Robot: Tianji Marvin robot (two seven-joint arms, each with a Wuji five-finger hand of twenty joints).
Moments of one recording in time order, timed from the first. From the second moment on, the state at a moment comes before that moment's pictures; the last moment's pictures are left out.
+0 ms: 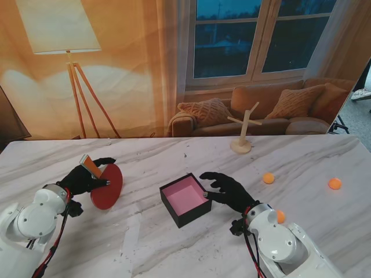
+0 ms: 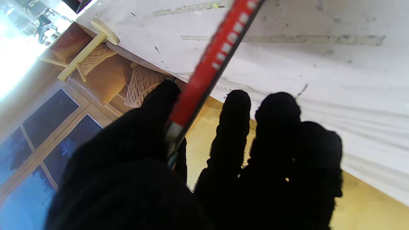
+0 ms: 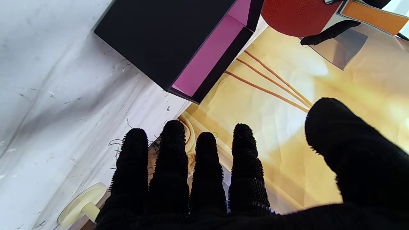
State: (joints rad) left arm 1.58 -1.06 -1.50 -1.55 0.51 -0.09 -0.23; right arm -1.63 -1.13 1.19 -1.64 -0.30 -0.05 0.02; left_hand 0.91 -0.47 0.63 -0.13 0.43 0.00 0.16 0.47 0.91 0.33 0.70 0.76 0.89 0.48 1.09 0.79 0.59 0.57 1.51 0.79; right_hand 0.31 -0.45 0.91 -0.10 0.28 -0.12 0.39 0.56 0.27 -0.07 0.41 0.30 0.42 -0.05 0.29 0.29 0.11 -0.02 0.63 0.72
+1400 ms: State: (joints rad) left arm 1.68 -1.07 -1.56 -1.65 0.29 -0.07 -0.26; right arm -1.63 -1.13 1.19 -1.64 -0.29 -0.05 0.02; left_hand 0.88 -0.37 0.74 -0.08 0.48 0.01 0.35 0.43 0.62 0.36 0.57 0.74 0.75 0.52 0.95 0.80 0.44 0.56 1.40 0.81; right_hand 0.31 -0.43 0.90 -0.10 0.28 -0.12 0.39 0.56 0.27 -0.07 0.41 0.30 0.42 -0.05 0.29 0.29 0.11 -0.02 0.63 0.72
